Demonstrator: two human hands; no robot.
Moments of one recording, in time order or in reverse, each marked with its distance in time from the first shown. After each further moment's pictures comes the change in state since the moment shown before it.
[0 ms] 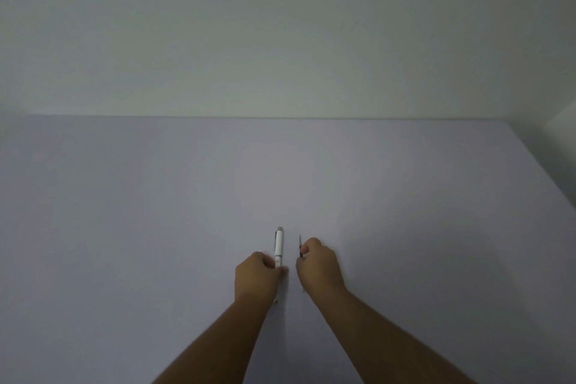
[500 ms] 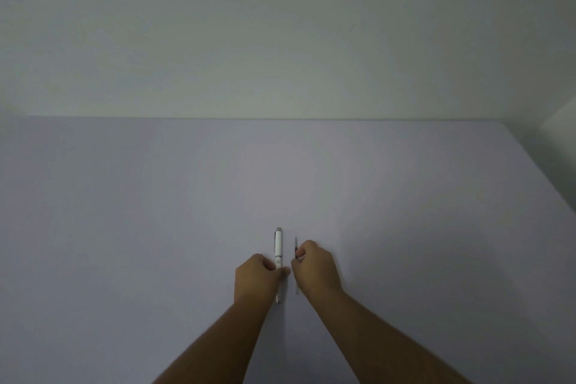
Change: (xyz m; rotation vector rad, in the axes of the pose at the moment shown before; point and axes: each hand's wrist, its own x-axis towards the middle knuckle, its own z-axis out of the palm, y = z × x) left_hand -0.002 0.001 0.000 0.009 -0.009 0.009; right_hand -0.001 0.002 0.005 0.021 -0.003 -0.020
